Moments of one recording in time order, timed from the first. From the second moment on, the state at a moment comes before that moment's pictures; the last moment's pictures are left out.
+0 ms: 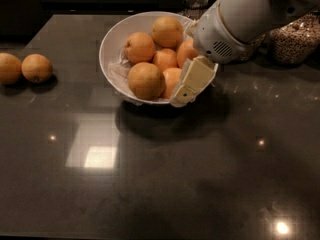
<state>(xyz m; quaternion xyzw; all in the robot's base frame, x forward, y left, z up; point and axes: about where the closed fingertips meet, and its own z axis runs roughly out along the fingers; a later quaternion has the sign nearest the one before) 0.519 -0.054 0.958 -0.60 0.72 0.09 0.32</state>
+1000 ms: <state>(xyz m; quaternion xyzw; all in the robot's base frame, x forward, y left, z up) 0.532 -0.026 0.939 -0.62 0.70 0.12 0.33</state>
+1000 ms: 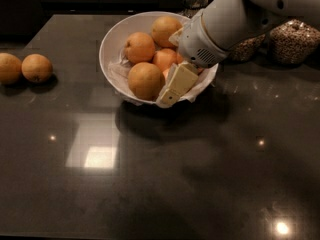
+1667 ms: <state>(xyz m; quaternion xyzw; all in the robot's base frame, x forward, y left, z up) 0.538 -0.014 0.934 -0.63 0.70 0.12 0.32</state>
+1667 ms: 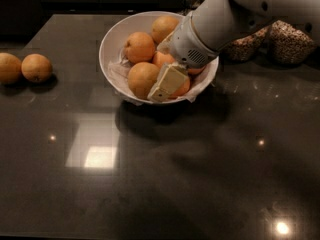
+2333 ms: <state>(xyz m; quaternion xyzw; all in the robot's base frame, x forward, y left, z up) 0.539 0.003 0.926 -0.64 0.69 0.14 0.31</state>
